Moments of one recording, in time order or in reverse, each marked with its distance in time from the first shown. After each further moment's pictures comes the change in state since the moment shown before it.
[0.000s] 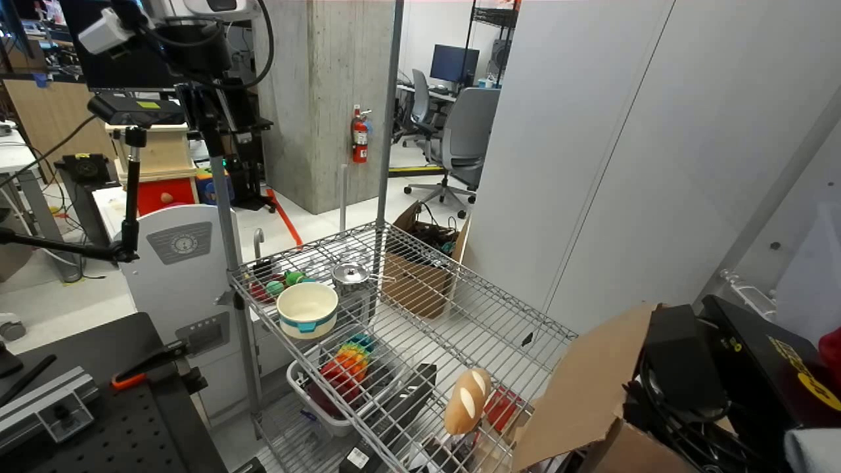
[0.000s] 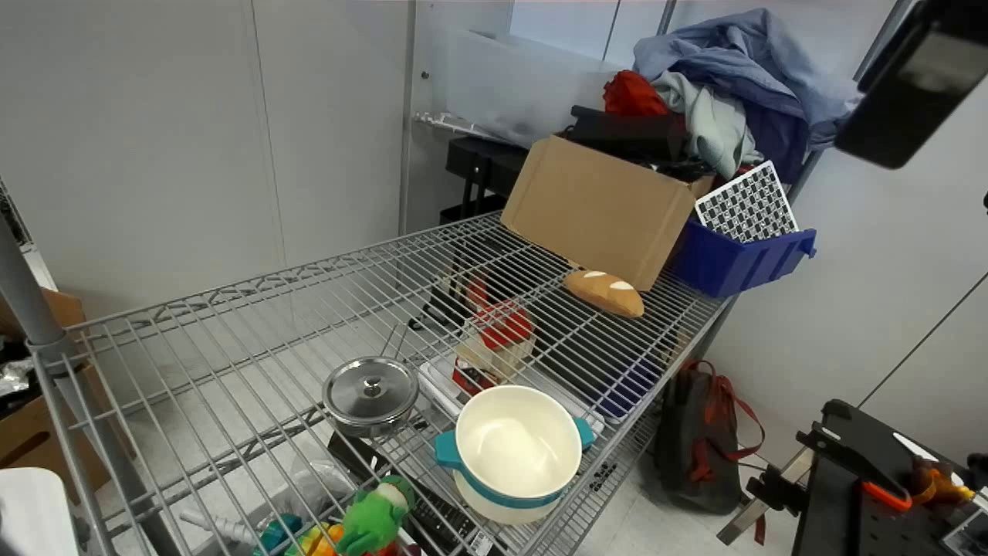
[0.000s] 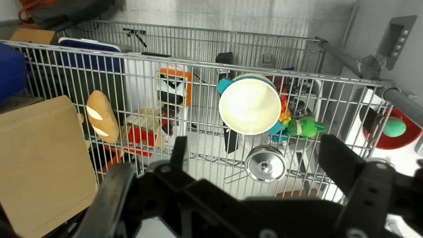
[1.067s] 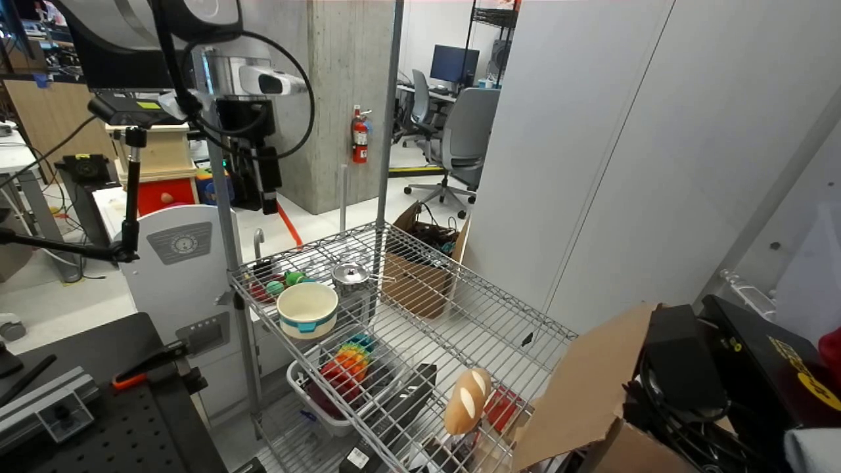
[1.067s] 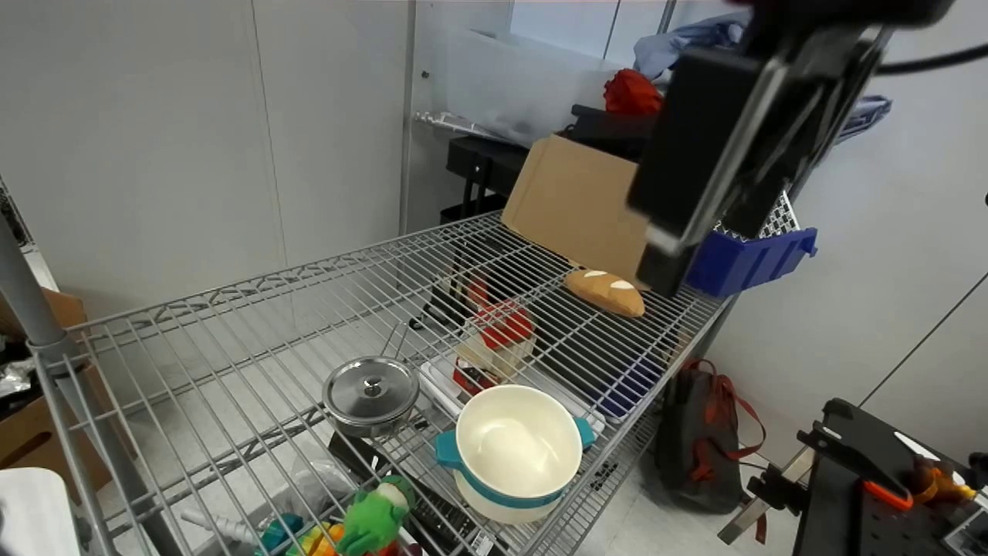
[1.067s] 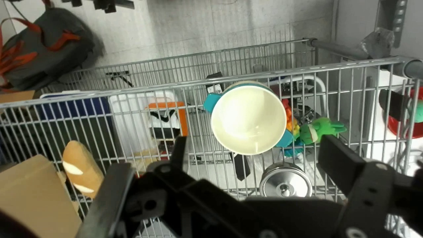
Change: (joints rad) arm 0.022 0.284 -0.057 0.101 -0.001 0.070 0.213
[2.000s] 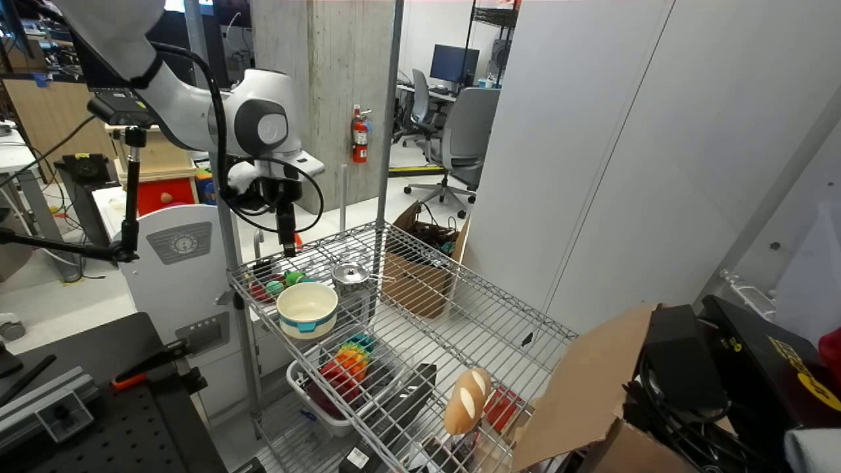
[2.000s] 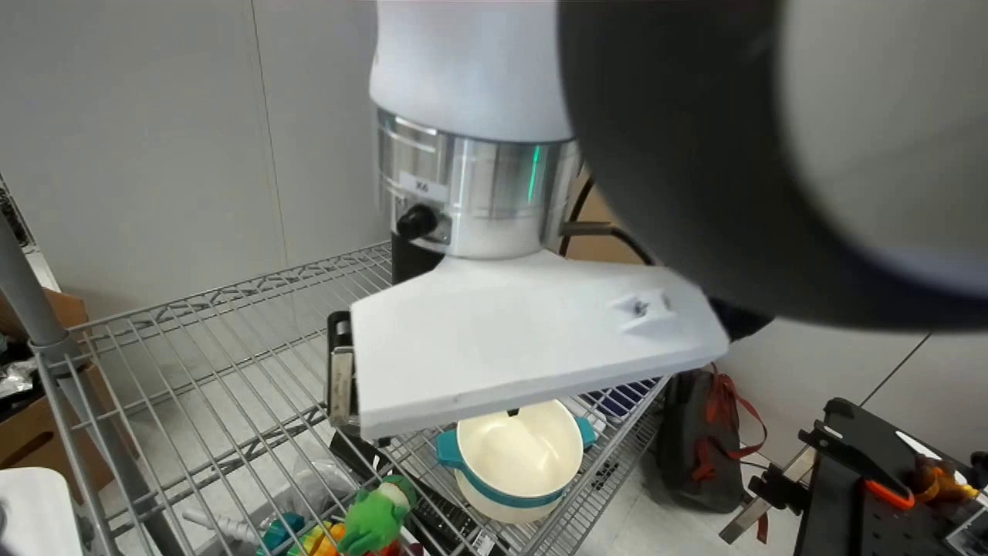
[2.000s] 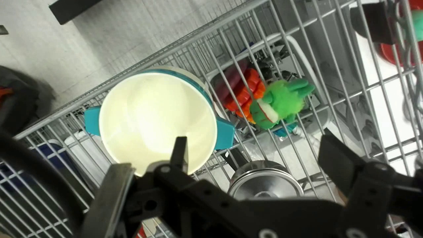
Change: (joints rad) arm 0.241 0.511 -0.180 0.304 -0.006 0.257 0.425
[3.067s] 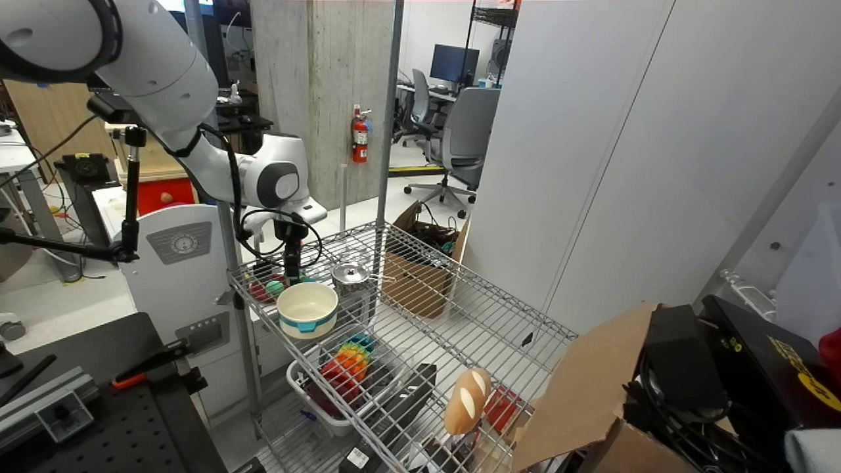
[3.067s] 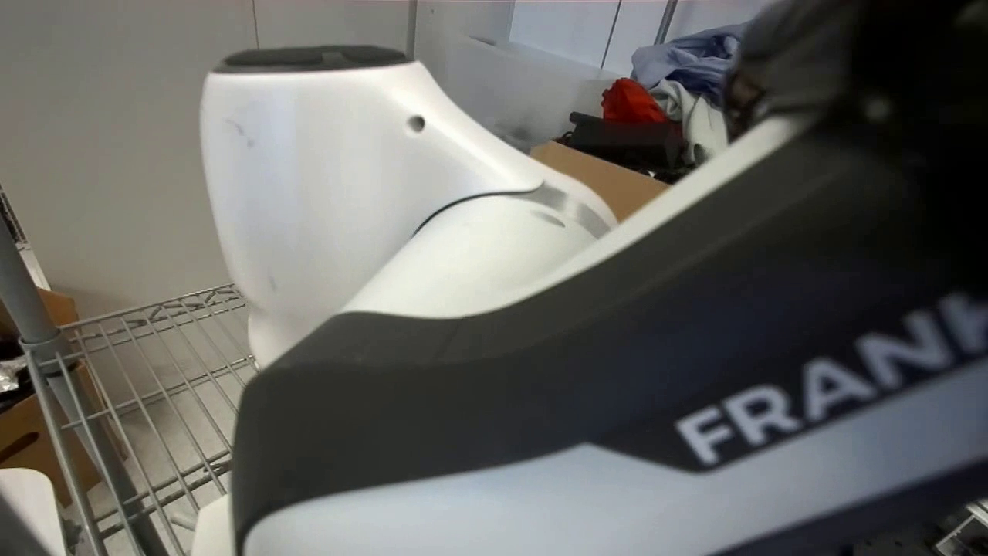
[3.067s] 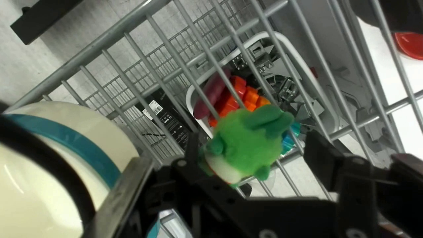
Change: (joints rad) arm 0.099 0.369 -0.060 0.316 0.051 0.036 0.090
